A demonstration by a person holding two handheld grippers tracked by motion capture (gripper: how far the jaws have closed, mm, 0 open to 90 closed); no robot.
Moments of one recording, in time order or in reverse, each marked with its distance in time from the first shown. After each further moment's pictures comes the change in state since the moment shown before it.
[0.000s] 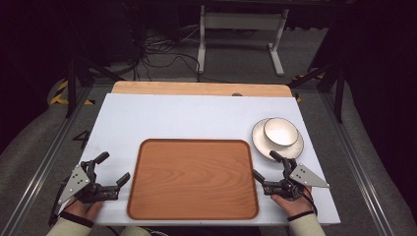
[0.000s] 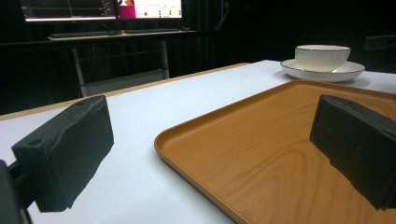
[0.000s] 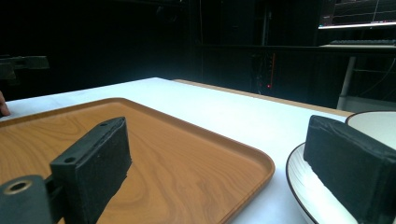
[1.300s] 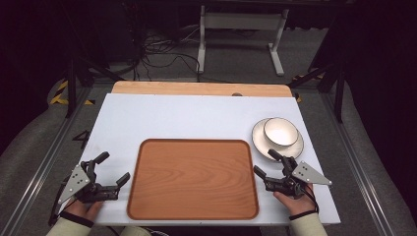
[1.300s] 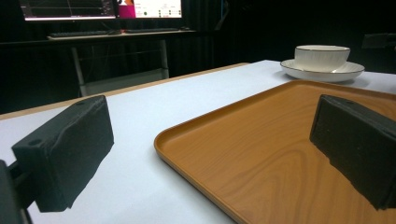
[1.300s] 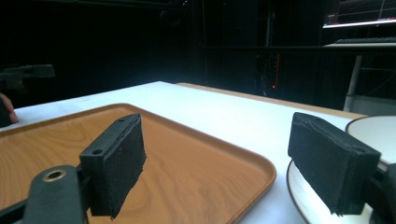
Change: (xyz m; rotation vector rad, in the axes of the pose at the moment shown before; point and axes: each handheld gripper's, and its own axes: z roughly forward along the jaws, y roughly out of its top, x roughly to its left) left arm 0.000 0.000 0.000 0.000 0.000 -0.005; right arm -0.005 0.007 0.000 -0.012 0.014 0.025
